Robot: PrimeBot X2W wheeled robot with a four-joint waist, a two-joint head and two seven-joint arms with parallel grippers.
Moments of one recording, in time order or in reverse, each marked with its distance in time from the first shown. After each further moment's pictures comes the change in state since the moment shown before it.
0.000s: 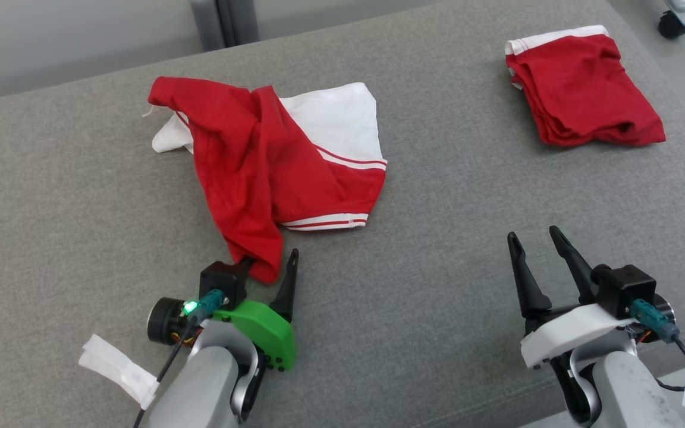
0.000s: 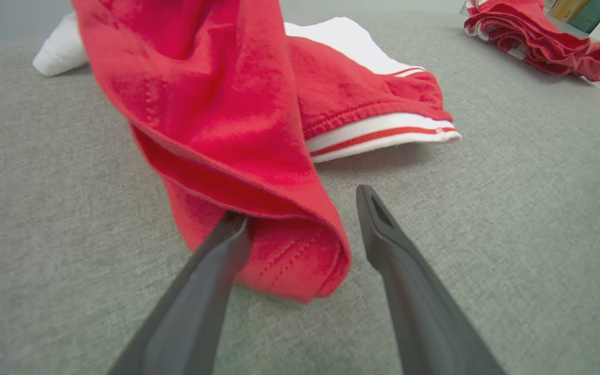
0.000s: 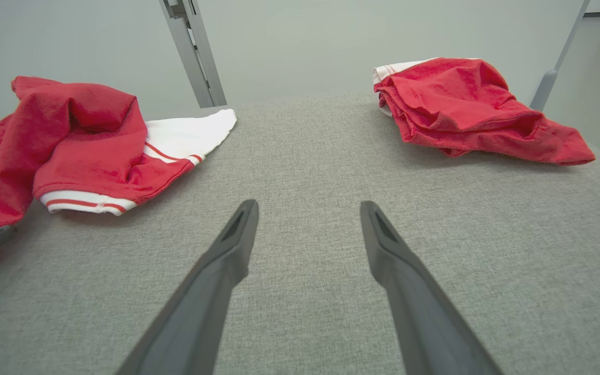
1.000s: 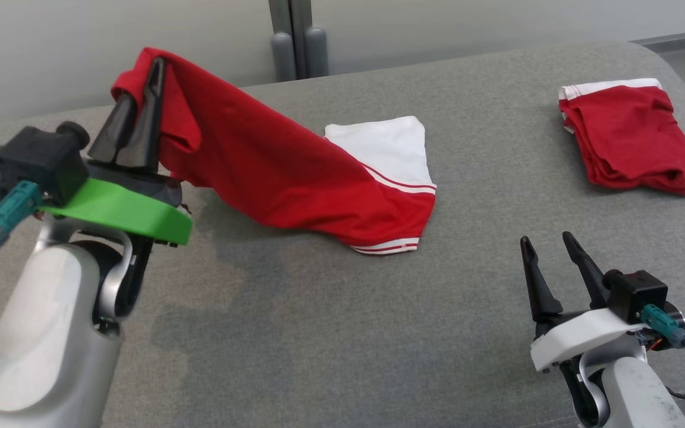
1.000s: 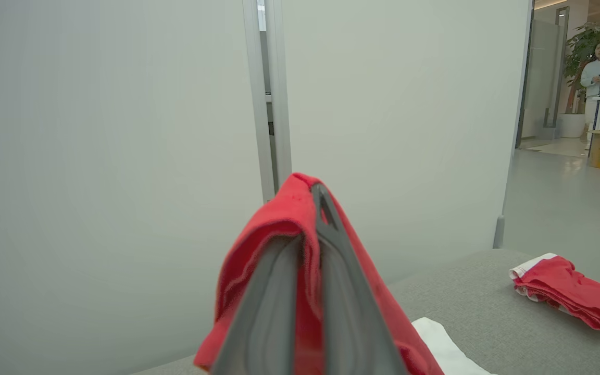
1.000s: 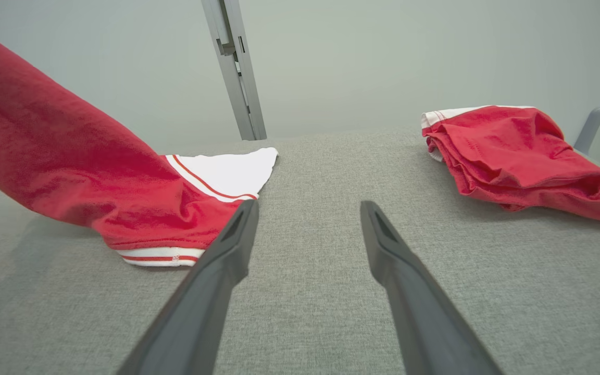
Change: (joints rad) left arm -0.092 0.248 0.197 -0.688 -0.049 -0.013 0.191; right arm 0.015 0.000 -0.040 0.003 -0.006 0.000 0.000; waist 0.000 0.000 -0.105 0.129
